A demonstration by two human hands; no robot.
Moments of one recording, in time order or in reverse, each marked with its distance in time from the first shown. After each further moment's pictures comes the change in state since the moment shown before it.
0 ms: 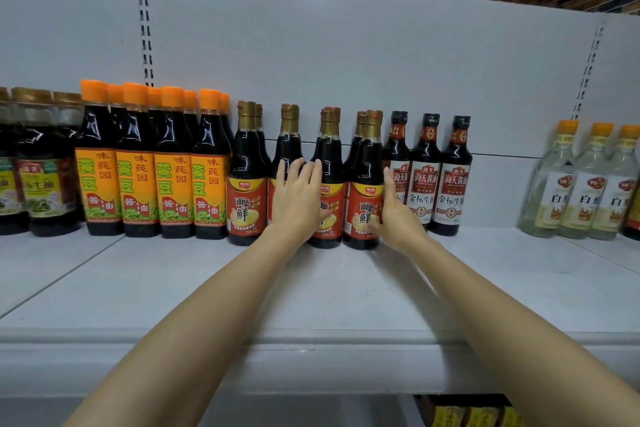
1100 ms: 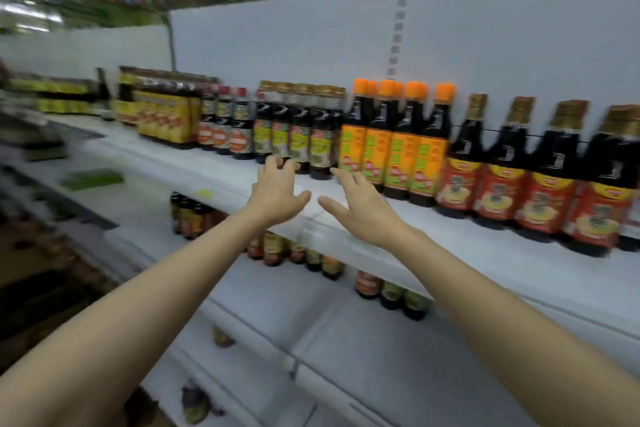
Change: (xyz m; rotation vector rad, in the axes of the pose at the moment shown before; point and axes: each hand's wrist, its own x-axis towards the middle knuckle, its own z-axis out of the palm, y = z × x) left_hand -0.229 -0.230 -0.187 -0.116 -0.187 -0.695; right_hand -0.168 -0.301 0.085 0.198 -0.425 -0.720
